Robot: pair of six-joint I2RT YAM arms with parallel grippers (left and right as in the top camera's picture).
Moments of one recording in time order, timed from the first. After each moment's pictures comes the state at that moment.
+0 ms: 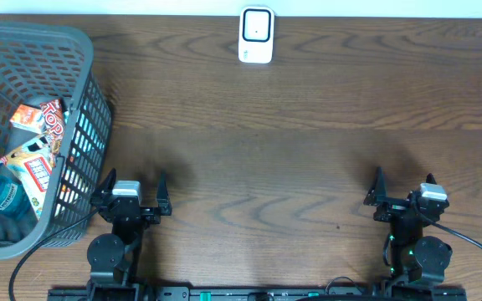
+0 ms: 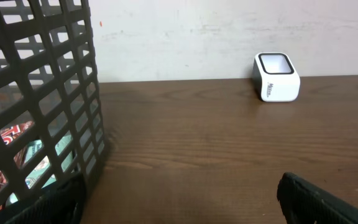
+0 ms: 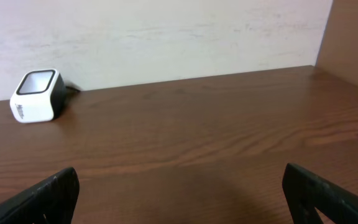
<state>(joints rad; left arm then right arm) -0.05 0.01 0.02 -0.12 0.01 0.01 -0.13 0.01 0.01 -0.07 -0.01 0.08</state>
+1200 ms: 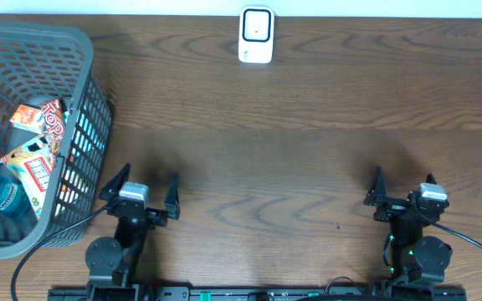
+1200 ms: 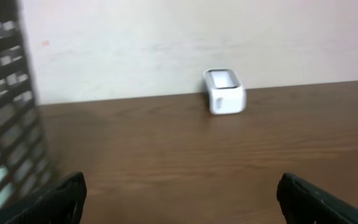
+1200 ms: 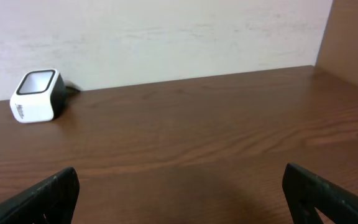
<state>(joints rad) -0.05 0.01 0.03 -0.05 0.20 -0.02 -0.13 0.01 0.01 -0.07 -0.01 0.08</state>
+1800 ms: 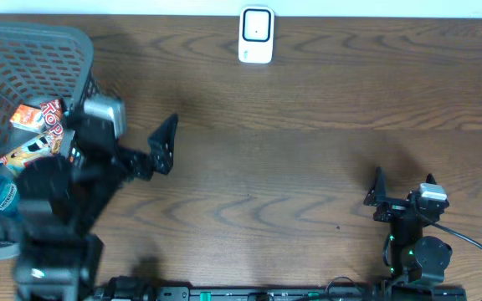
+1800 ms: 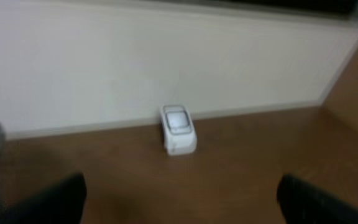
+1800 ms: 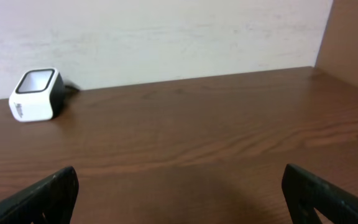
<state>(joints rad) -0.05 0.79 1.07 -0.52 0.39 -0.10 -0.13 0.01 0.01 -0.07 -0.01 0.08</state>
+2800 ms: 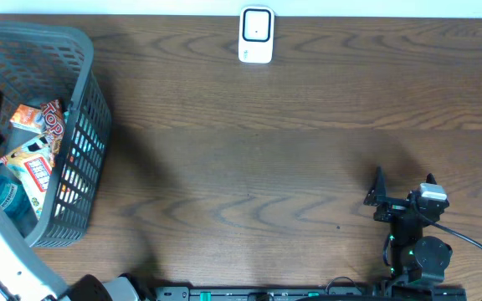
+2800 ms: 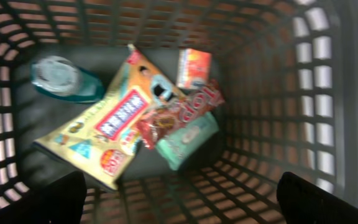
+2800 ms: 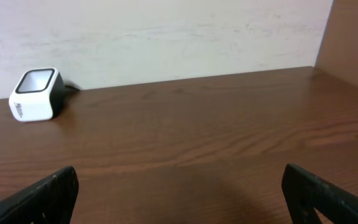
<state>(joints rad) 0.62 1.46 1.78 -1.29 -0.05 -0.85 -0.13 0.01 0.01 -0.07 -0.01 0.08</state>
